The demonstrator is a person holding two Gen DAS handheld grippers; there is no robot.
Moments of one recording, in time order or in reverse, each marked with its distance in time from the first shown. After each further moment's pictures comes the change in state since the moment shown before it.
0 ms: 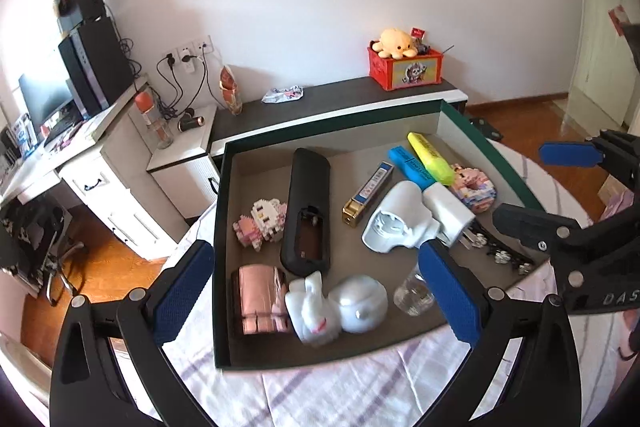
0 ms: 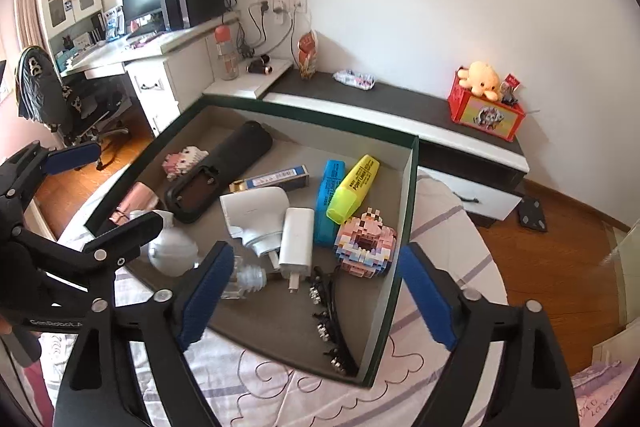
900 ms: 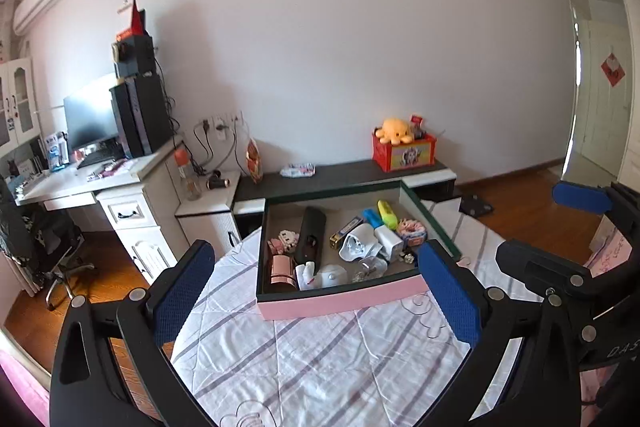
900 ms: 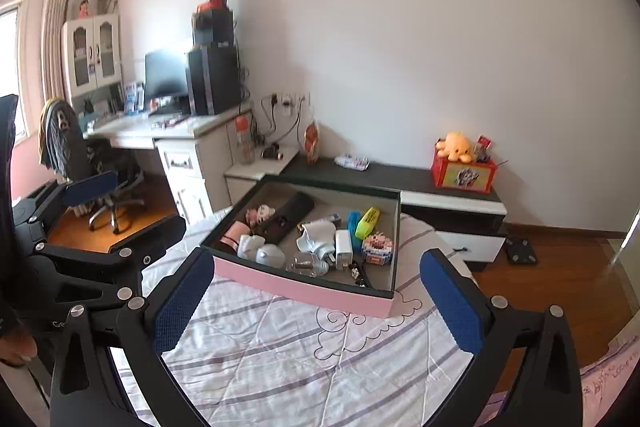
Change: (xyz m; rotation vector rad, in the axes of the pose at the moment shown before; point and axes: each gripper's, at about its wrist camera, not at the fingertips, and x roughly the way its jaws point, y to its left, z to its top) left arm -0.198 -0.018 -0.053 -0.069 -0.324 0.045; right arm -0.188 0.060 -0.073 0.063 -0.342 -0.015
